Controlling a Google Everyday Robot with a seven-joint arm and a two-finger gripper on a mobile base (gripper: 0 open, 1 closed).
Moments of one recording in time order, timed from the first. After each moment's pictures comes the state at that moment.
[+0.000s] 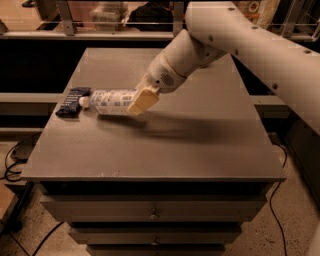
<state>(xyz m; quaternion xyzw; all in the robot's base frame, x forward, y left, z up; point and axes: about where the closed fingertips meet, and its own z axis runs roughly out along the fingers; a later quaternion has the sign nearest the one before) 0.585 0.064 0.877 -0.63 0.69 0.24 0.26</state>
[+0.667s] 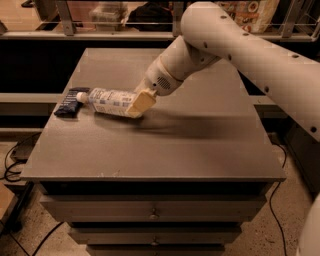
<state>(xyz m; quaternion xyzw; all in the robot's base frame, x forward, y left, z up) 0.599 0.070 0.860 -0.61 0.70 0.24 0.26</state>
